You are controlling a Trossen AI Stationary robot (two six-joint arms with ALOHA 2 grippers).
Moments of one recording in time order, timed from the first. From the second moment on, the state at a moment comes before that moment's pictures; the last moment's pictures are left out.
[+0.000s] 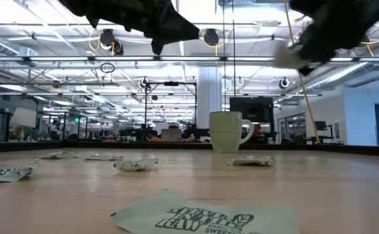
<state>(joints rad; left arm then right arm) 0.11 1.44 0.92 0.26 0.10 -0.05 0.36 1.13 0.58 -0.07 0.03 0.38</state>
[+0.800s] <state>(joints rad) 0.10 1.42 0.92 0.23 0.10 -0.06 0.90 1.16 0.58 -0.40 -0.29 1.80</state>
